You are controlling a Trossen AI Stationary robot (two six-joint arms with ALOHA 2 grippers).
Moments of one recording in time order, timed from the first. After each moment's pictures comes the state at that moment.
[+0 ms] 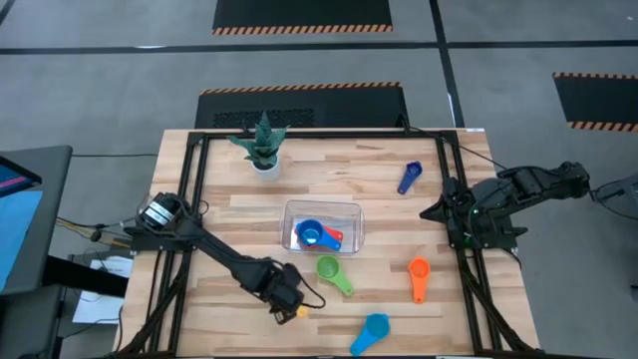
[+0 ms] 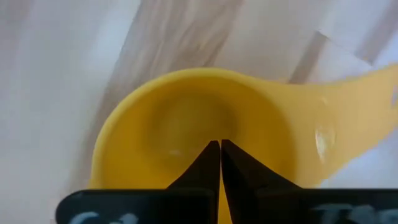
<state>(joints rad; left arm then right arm) -0.53 1.93 1.27 -0.72 -0.02 -1.06 0.30 0.42 0.70 -0.83 0.20 0.63</state>
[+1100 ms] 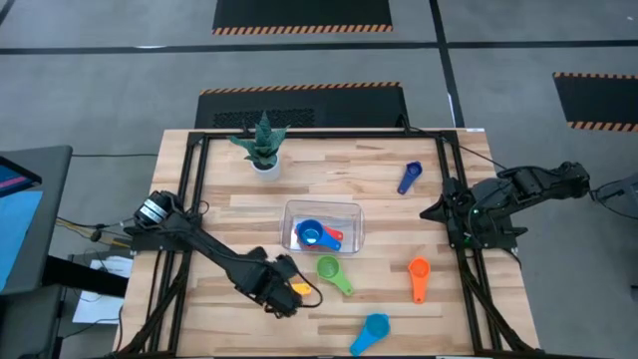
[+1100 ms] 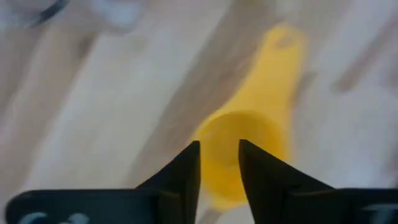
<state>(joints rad) -0.55 1.89 1.52 -1.14 -0.17 -1.13 0.30 0.42 0.70 -0.83 0.20 0.62</state>
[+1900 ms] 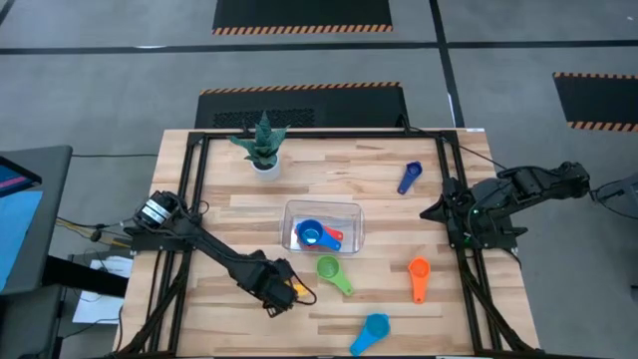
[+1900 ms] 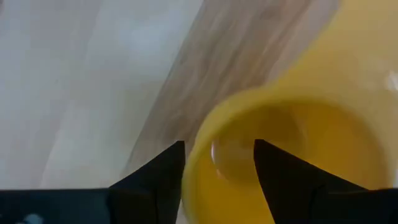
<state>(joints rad) -0.53 1.90 1.22 -0.82 -0.06 -1.03 0.30 0.42 0.70 -0.84 0.20 0.62</state>
